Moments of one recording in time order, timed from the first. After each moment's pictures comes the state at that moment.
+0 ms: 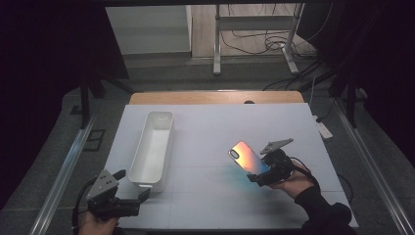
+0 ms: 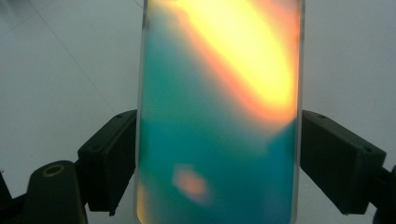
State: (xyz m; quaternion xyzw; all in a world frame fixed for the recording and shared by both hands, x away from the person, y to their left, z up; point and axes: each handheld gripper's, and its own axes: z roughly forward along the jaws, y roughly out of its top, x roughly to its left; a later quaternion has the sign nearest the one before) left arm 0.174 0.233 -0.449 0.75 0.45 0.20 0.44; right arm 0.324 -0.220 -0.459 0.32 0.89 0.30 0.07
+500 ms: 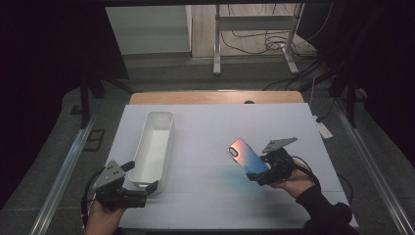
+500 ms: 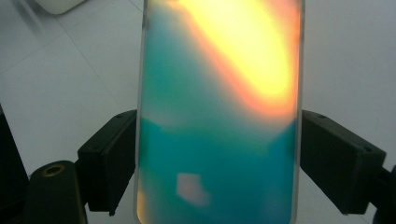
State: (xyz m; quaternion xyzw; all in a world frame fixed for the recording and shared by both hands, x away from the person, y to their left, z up) left arm 0.196 0.221 -0.438 0.75 0.42 0.19 0.47; right arm 0.320 -0.220 -0.448 0.31 0.89 0.34 0.06
